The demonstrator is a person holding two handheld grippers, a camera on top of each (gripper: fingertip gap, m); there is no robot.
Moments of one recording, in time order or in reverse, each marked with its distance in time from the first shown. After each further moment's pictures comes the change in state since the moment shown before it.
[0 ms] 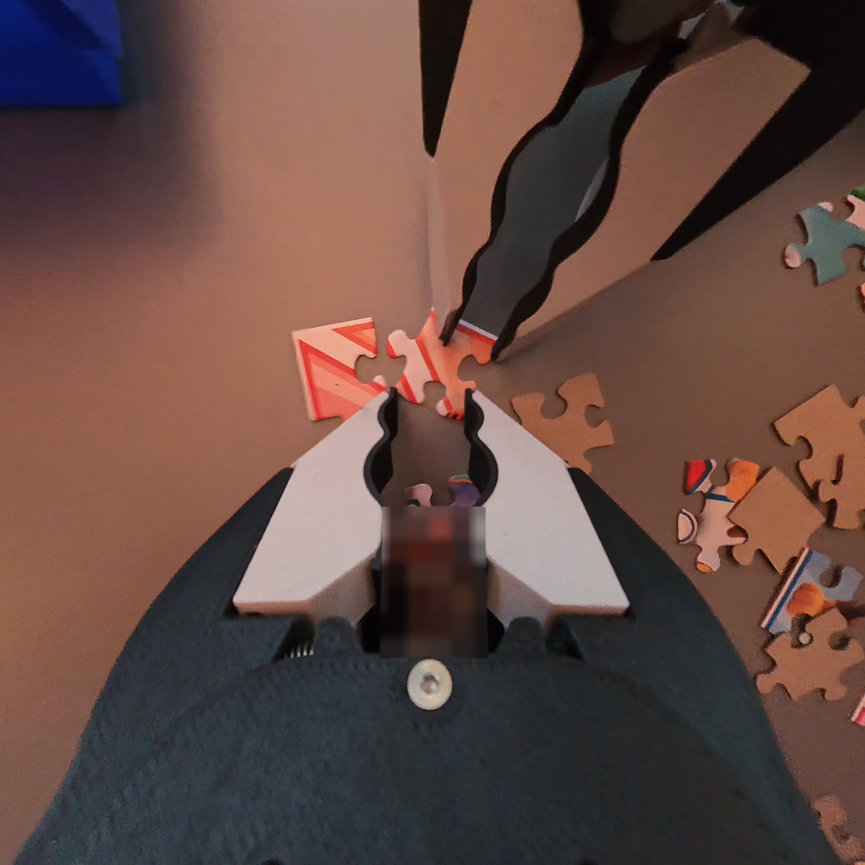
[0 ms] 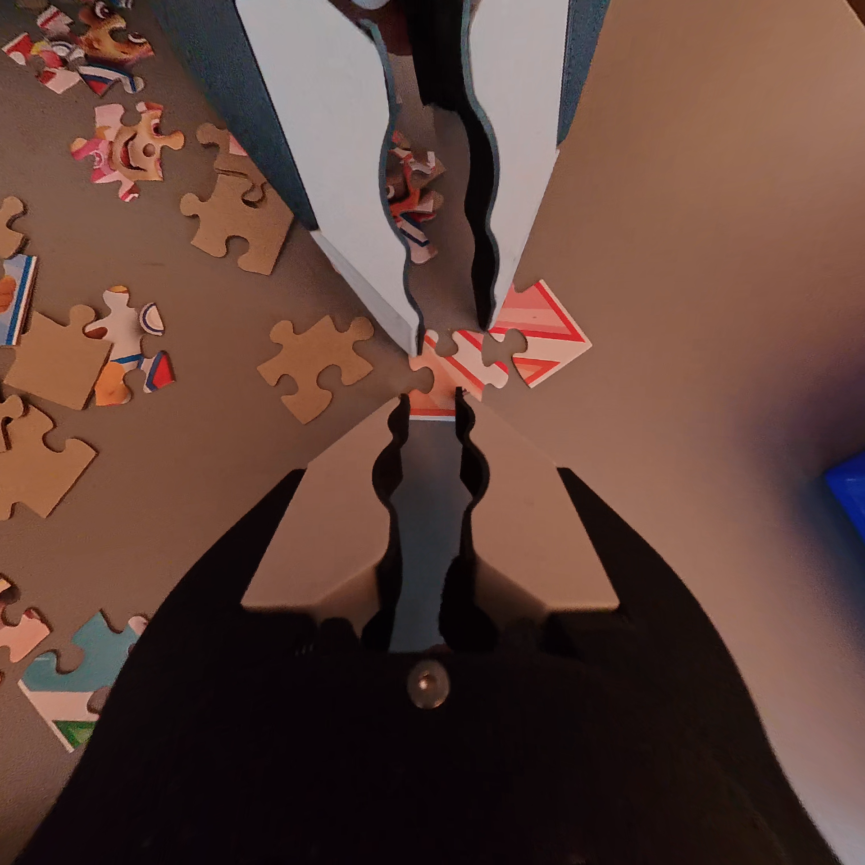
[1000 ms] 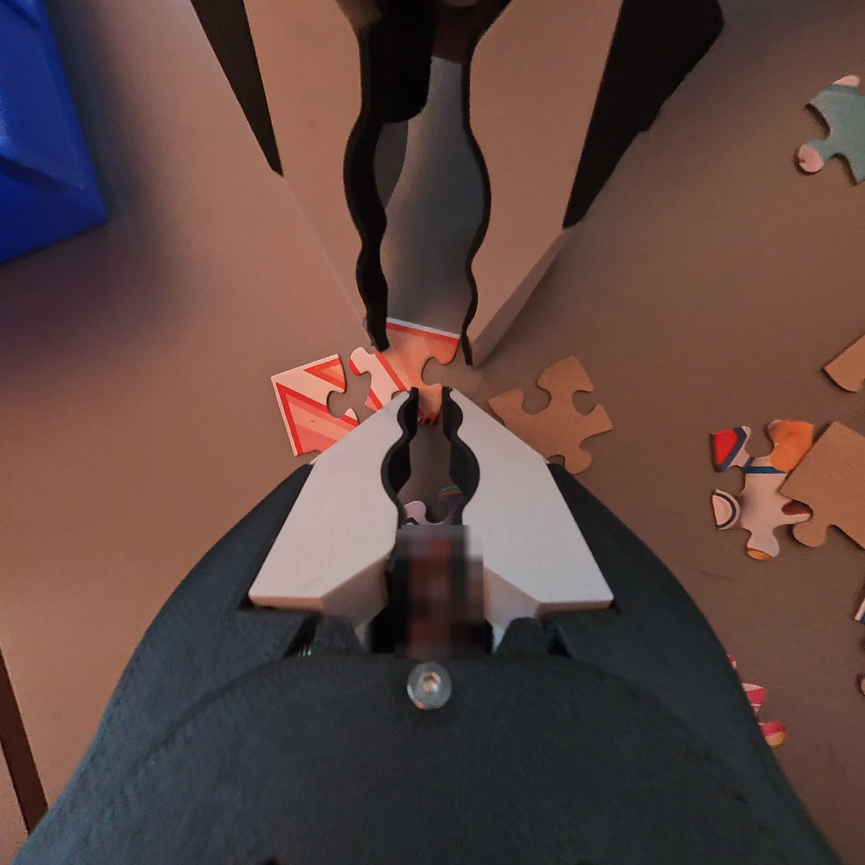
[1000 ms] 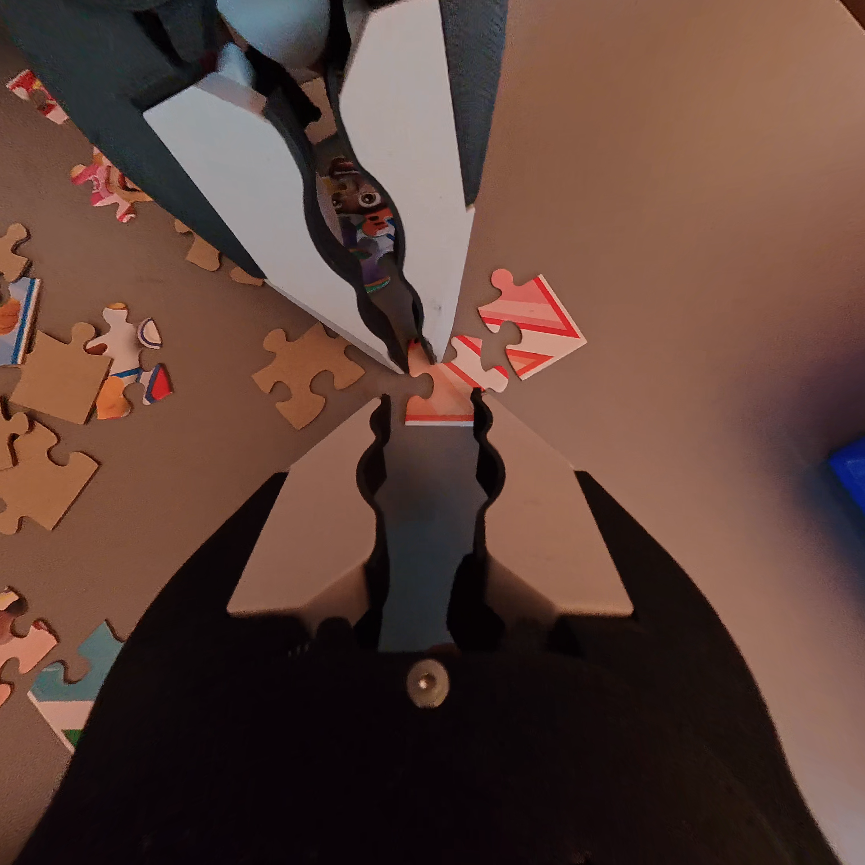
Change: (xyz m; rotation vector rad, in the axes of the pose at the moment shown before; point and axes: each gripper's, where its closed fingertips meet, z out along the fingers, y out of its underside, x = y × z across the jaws) left arm 0.011 -0.004 0.005 -0.012 -0.081 0.258; right arm 0.005 0.000 -0.001 0.011 0.008 0.046
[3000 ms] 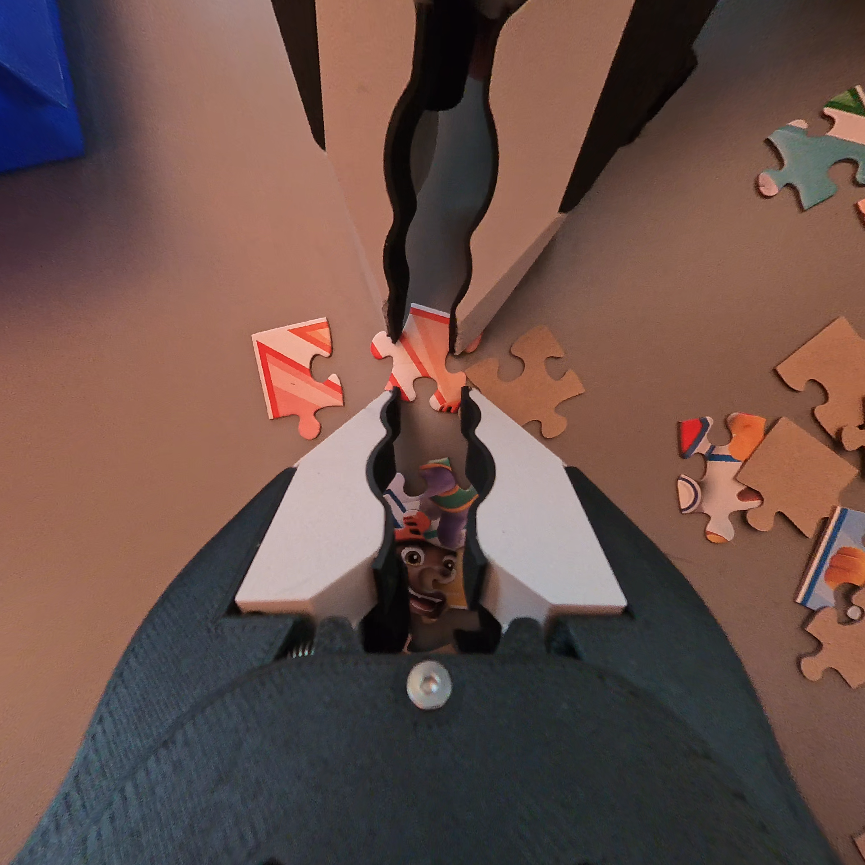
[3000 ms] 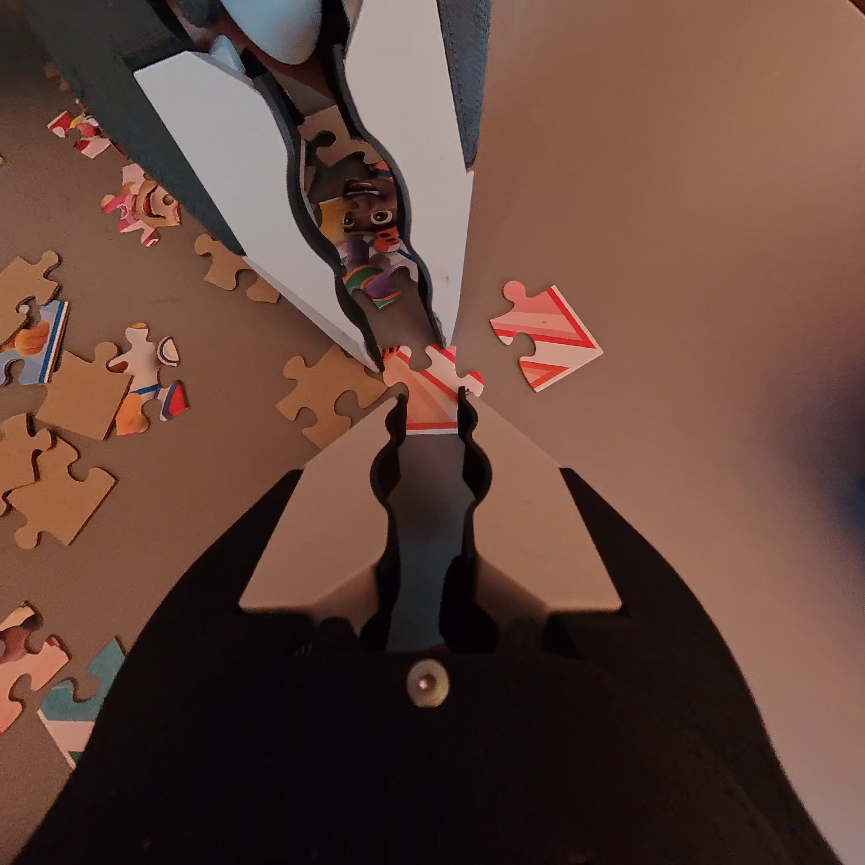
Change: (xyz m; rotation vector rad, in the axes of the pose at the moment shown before) left arm 0.006 0.010 -0.006 0.055 0.046 -0.117; right arm -0.006 -0.005 0.005 0.048 -0.037 0.026
